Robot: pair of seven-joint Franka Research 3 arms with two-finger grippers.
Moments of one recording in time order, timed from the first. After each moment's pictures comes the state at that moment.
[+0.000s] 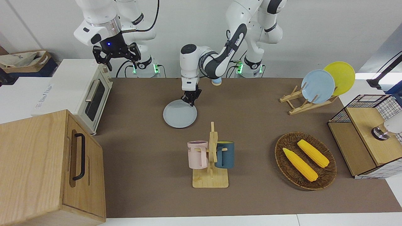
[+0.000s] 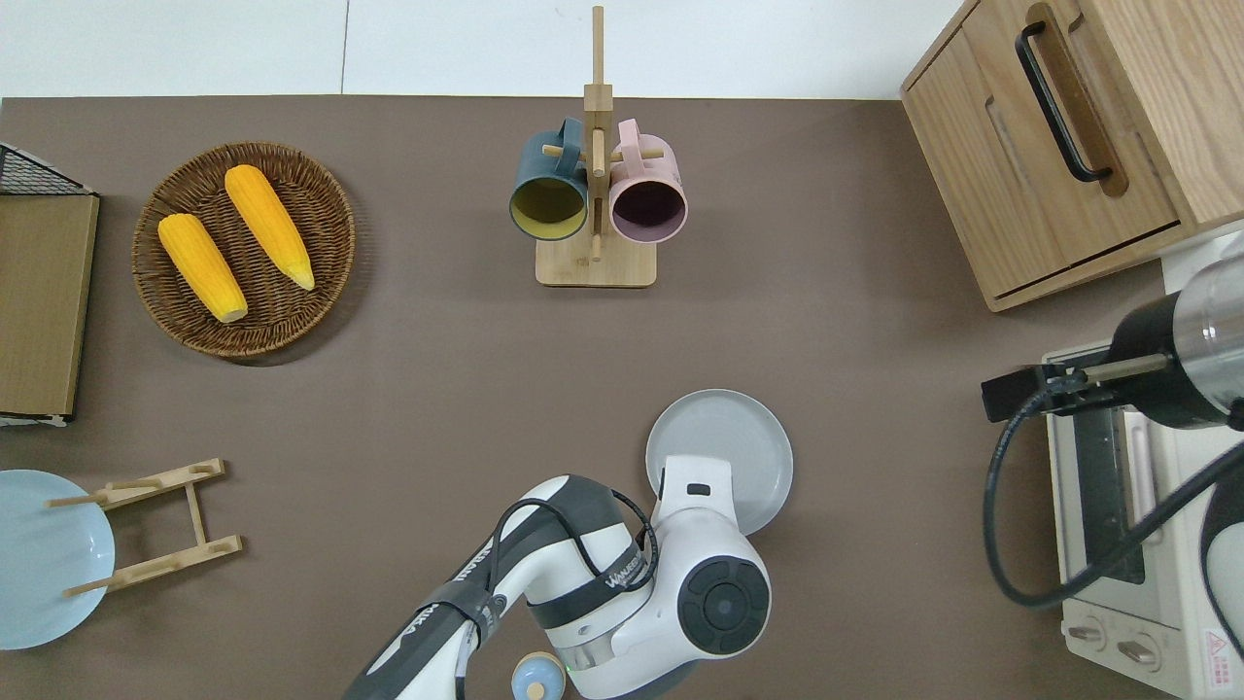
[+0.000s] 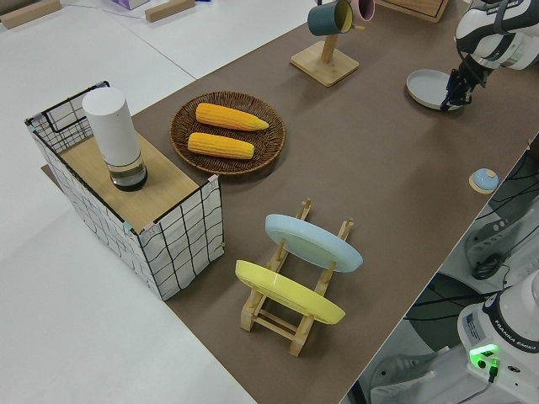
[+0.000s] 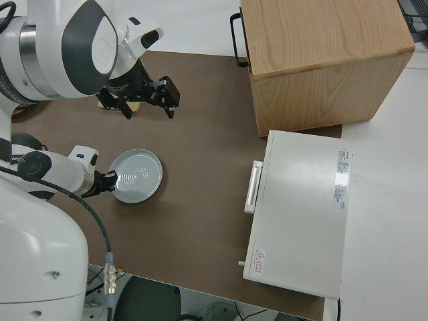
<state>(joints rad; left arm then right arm) -0.40 0.30 -0.52 -2.05 0.36 2.36 -1.79 0.02 -0.01 0.12 -1.47 0.00 1.39 0.03</state>
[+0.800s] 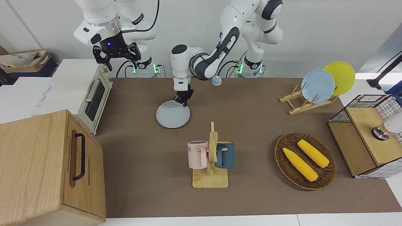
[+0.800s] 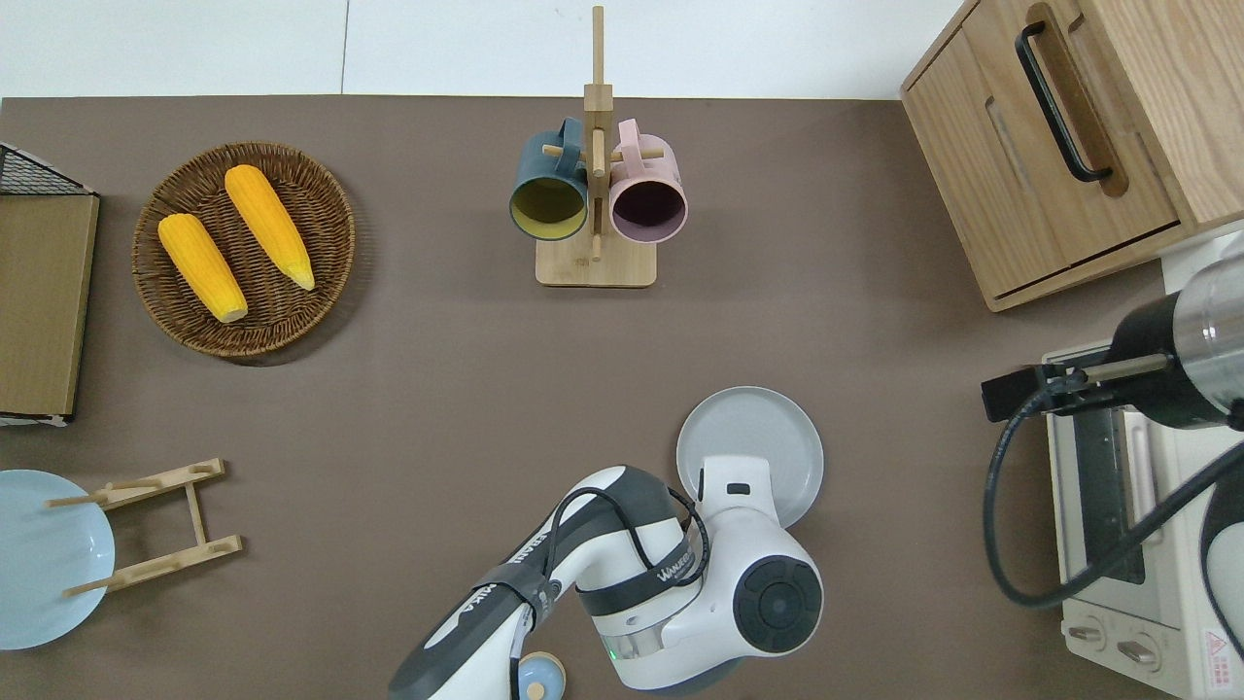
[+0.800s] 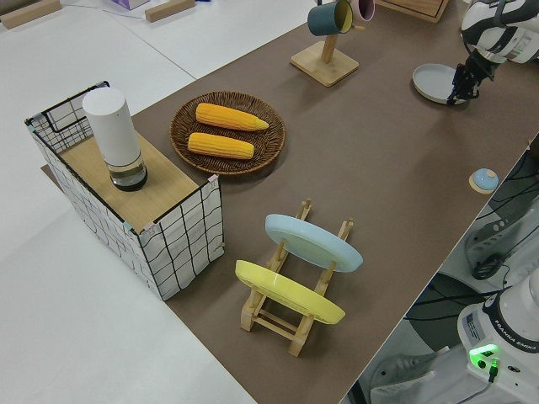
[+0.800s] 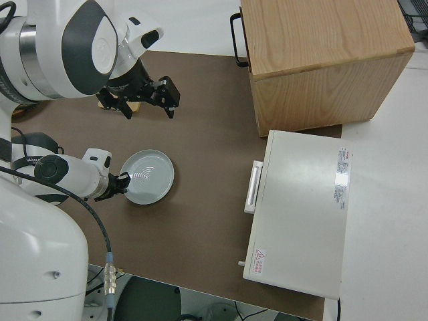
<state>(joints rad) -0.45 0.39 -0.52 -1.94 0.41 2.31 -1.90 0.02 -0.01 0.12 -1.47 0.00 1.39 0.03</state>
